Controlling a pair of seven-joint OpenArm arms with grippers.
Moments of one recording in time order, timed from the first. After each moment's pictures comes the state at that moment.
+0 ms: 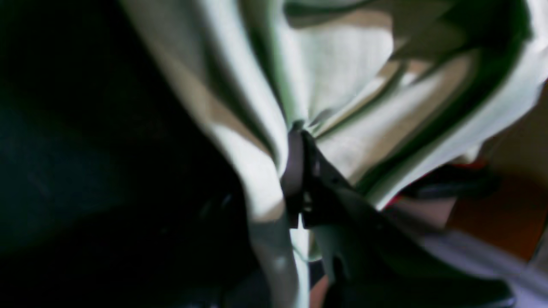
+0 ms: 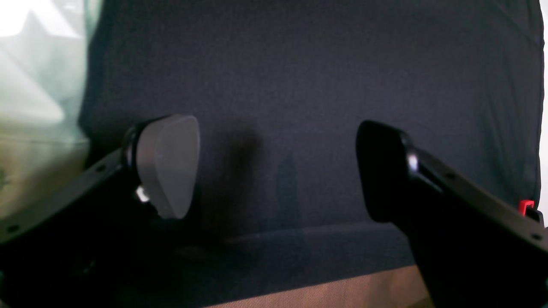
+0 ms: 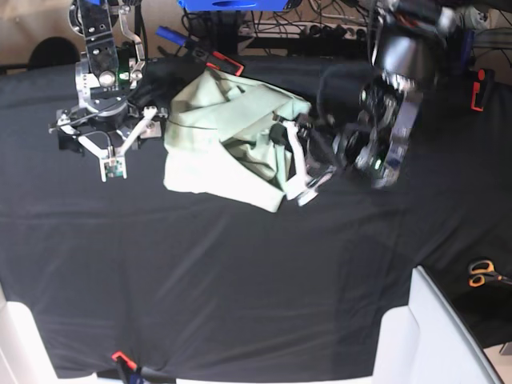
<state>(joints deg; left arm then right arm) -6.5 -14.6 17.4 68.9 -35.3 -30.8 62.4 -20.7 3.3 -6.9 98.7 -18.0 -8.8 -43.8</state>
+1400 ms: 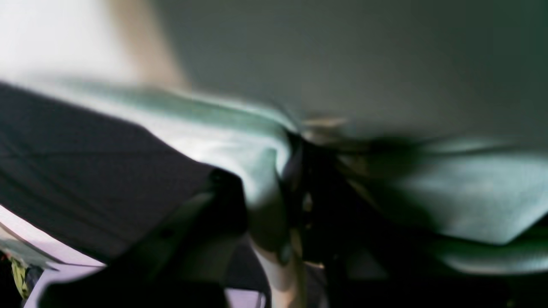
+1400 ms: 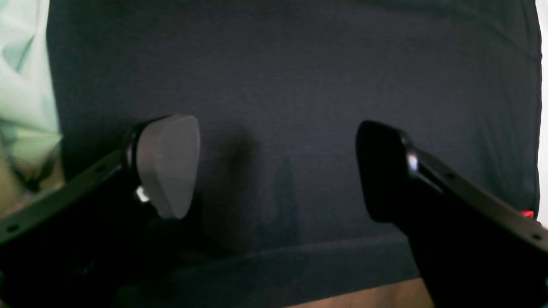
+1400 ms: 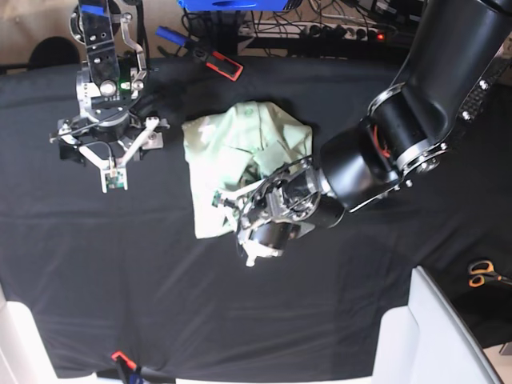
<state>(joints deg) -38.5 -3.9 71.2 42.0 15.5 -42.4 33.4 -18.4 2.7 -6.8 98.7 -18.0 -8.8 -44.2</state>
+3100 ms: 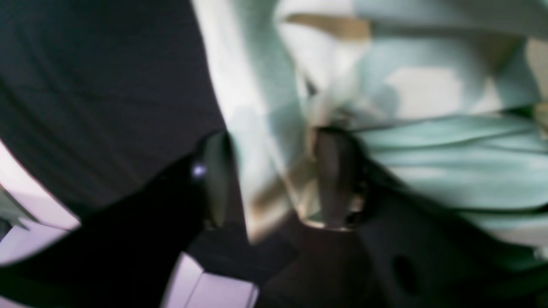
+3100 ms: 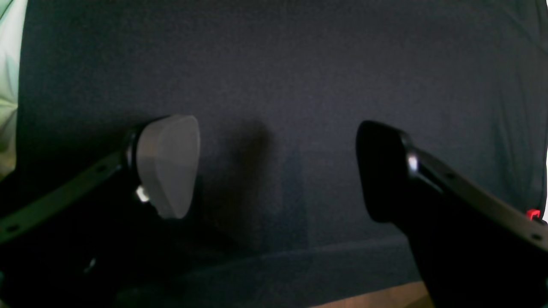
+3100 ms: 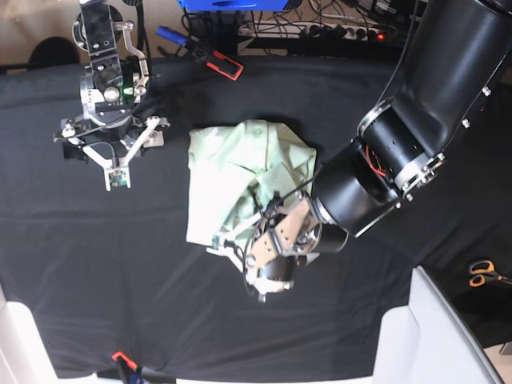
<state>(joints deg) -42.5 -2.4 61.9 38.1 14.8 -40.9 34.3 -16.8 2.7 -6.8 93.9 -18.0 -8.8 -43.8</state>
